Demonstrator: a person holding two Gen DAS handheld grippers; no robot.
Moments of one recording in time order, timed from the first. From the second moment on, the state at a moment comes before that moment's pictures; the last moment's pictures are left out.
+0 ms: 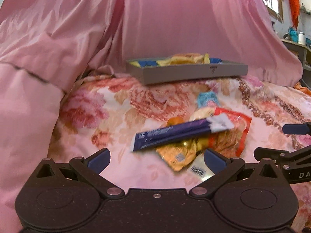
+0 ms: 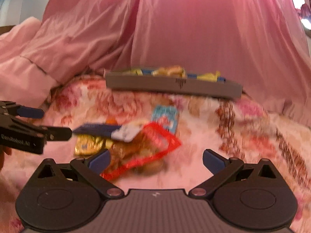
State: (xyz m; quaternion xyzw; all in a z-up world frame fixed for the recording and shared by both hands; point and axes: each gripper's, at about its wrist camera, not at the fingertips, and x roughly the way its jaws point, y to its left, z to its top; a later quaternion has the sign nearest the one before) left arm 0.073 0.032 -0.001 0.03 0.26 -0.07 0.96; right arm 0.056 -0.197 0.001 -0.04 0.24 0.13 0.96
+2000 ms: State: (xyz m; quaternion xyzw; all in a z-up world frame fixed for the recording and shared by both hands) left arm 0.212 0.032 -0.011 0.08 0.45 -0.31 0.83; right arm 0.089 -0.196 -0.038 0.06 0.34 0.04 0.94
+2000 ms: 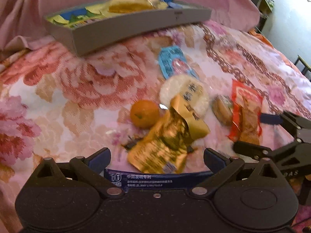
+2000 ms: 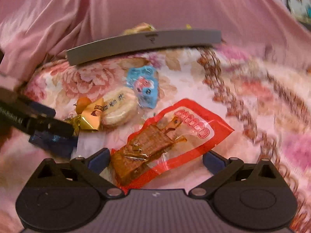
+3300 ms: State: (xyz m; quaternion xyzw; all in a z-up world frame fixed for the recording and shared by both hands) left arm 0.088 0.005 -0.011 0.14 0.49 -0.36 0.78; right arm 0.104 -0.211 -0.015 0.13 0.34 0.19 0.91
